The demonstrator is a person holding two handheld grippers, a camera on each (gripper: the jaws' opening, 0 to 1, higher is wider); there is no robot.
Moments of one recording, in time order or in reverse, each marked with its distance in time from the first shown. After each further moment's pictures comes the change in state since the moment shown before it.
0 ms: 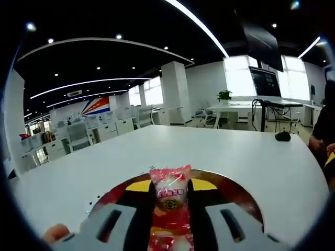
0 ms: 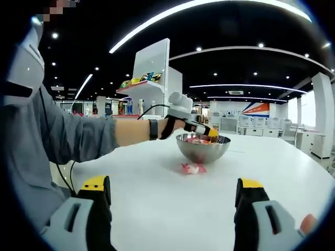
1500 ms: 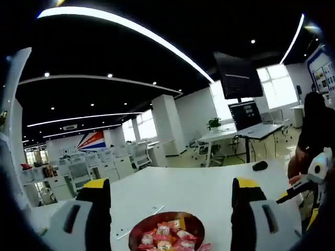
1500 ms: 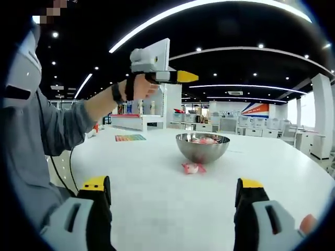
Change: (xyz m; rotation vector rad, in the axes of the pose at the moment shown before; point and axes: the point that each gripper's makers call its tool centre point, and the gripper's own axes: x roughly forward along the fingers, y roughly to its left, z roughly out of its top) left arm -0.174 -0.046 0.161 0.125 -0.282 -0.065; right arm 0.000 0.000 -0.003 -0.001 -0.001 -0.003
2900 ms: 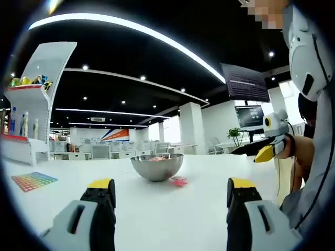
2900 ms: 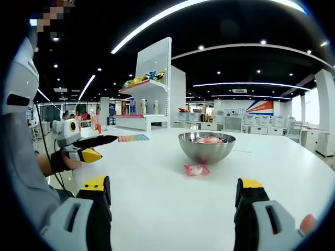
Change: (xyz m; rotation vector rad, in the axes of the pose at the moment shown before) left arm -0.196 -0.090 -0.175 -0.152 -0.076 0.240; right arm 0.017 -0.001 -0.002 0.017 0.003 0.040
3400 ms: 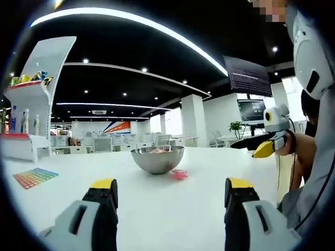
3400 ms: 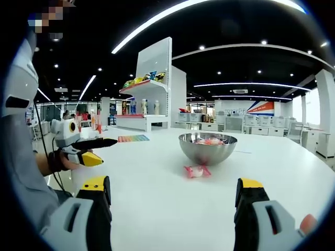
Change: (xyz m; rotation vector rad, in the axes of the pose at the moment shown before) left arm -0.001 -0.002 -0.009 0.000 0.079 0.026; right arm 0.012 0.000 0.005 -0.011 -0.003 0.010
